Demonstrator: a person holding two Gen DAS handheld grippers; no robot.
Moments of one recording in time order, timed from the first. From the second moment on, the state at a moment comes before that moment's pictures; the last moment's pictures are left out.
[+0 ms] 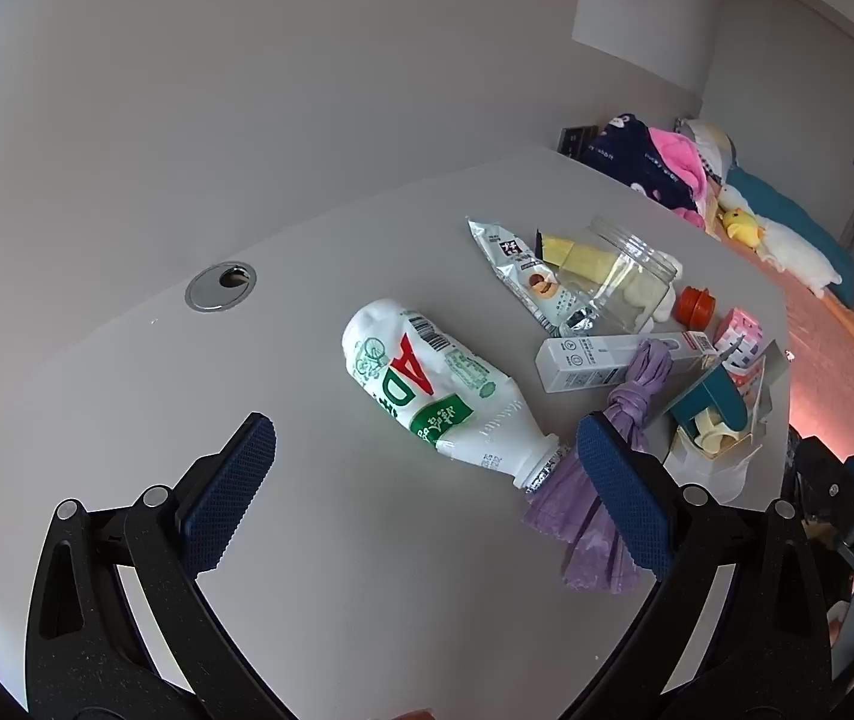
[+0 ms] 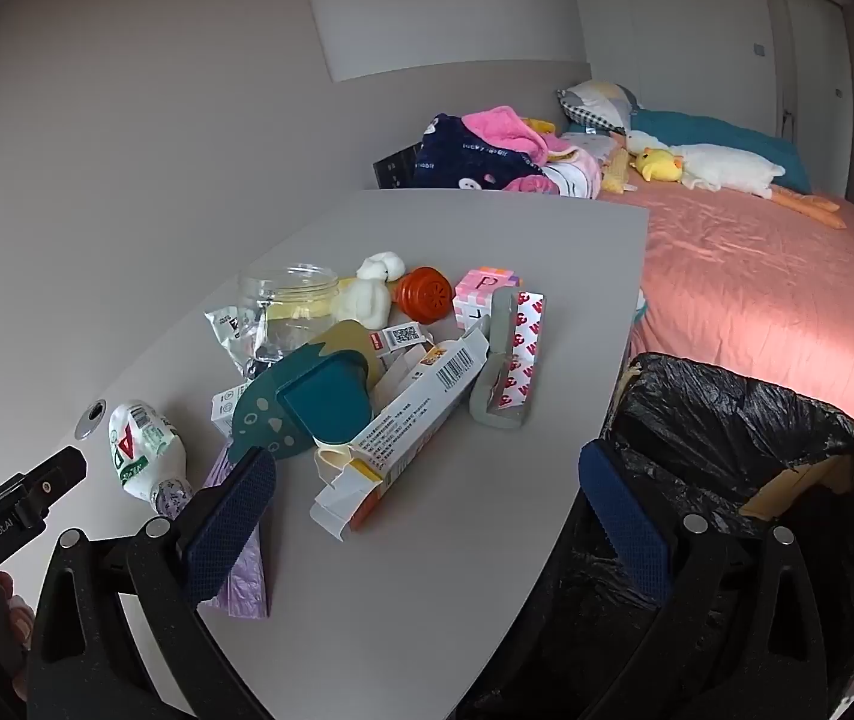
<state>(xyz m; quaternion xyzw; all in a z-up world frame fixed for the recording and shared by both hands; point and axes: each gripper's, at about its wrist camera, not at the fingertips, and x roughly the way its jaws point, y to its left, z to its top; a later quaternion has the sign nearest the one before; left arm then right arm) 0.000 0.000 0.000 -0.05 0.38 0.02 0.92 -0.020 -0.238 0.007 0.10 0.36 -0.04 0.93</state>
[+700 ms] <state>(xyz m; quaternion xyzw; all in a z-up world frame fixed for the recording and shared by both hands) -0.001 -0.003 0.000 -0.05 0.38 0.02 0.92 -0.022 -0.243 0.006 0.10 0.35 -0.04 0.93</state>
